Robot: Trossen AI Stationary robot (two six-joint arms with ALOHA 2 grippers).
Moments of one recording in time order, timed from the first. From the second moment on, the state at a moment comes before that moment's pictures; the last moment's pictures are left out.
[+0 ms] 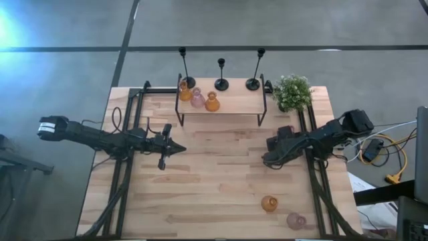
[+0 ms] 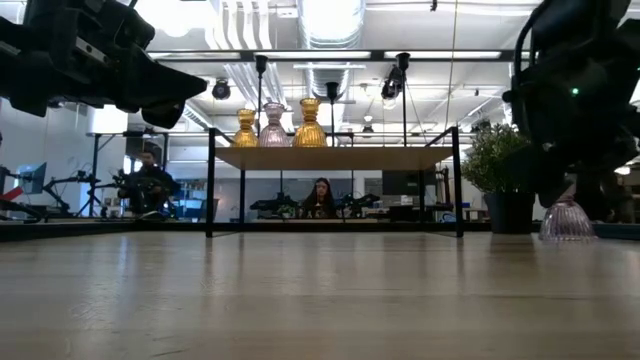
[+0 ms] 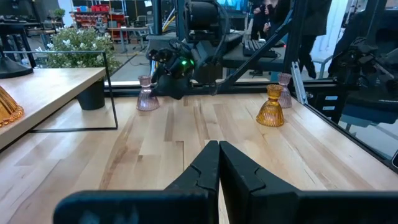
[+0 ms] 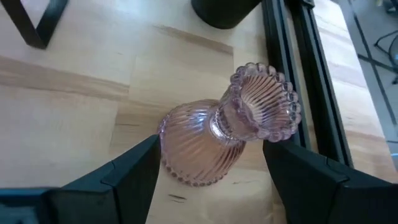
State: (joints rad) left arm -0.04 0.84 0.12 0.70 0.05 0.00; right arm 0.22 1.51 0.67 -1.21 0.68 1.78
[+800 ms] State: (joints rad) left arm -0.04 0.84 0.12 0.70 0.05 0.00; right arm 0.12 1.51 0.58 -0.98 0.77 1.75
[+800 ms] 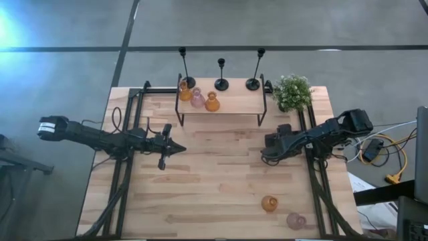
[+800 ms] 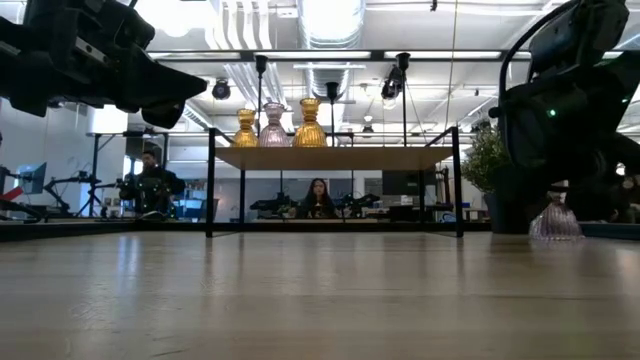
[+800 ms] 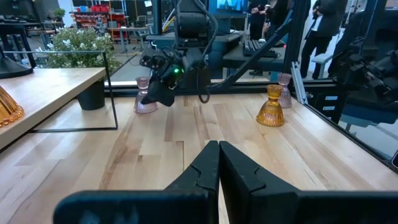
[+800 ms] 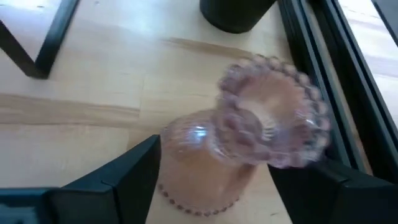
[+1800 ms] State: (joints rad) left arm -0.04 0.84 0.12 0.70 0.05 0.00; right arm 0.11 1.48 0.55 -0.98 0.77 1.70
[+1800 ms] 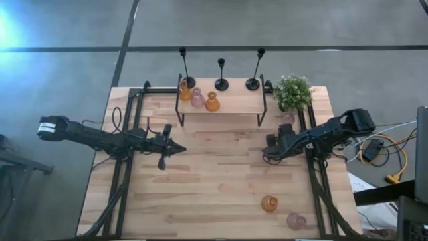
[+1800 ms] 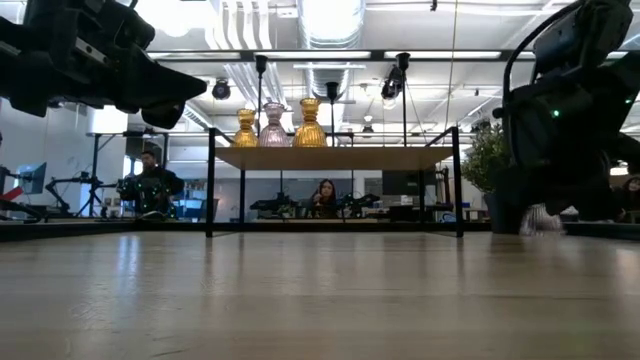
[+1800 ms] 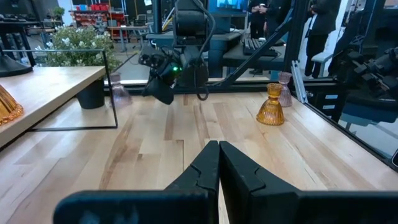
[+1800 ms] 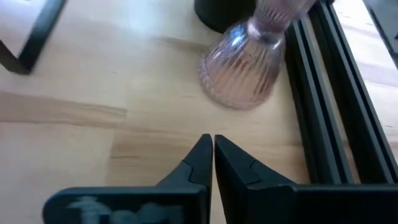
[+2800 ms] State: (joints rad) left arm -0.04 0.84 0.12 0.69 0.05 0.00; right arm 0.07 1.48 0.55 -1.00 0.86 1.66
